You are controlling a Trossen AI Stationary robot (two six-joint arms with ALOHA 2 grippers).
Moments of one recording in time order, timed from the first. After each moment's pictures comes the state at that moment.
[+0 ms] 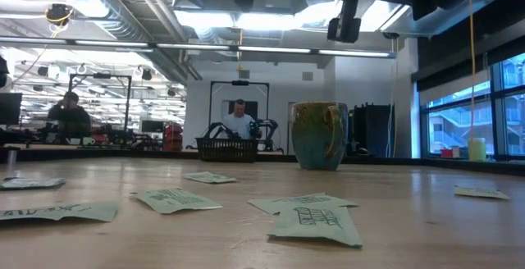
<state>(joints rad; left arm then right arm) 0.18 1.39 1.02 0.14 0.56 0.08 -0.01 1.34 0.71 0.60 -0.36 1.10</state>
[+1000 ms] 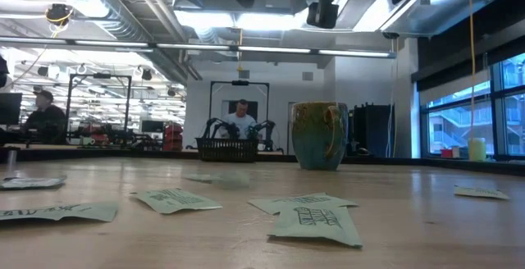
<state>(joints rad) 0.17 1.39 1.01 0.13 0.67 0.06 -0.02 1.42 0.90 0.42 -0.41 0.99</state>
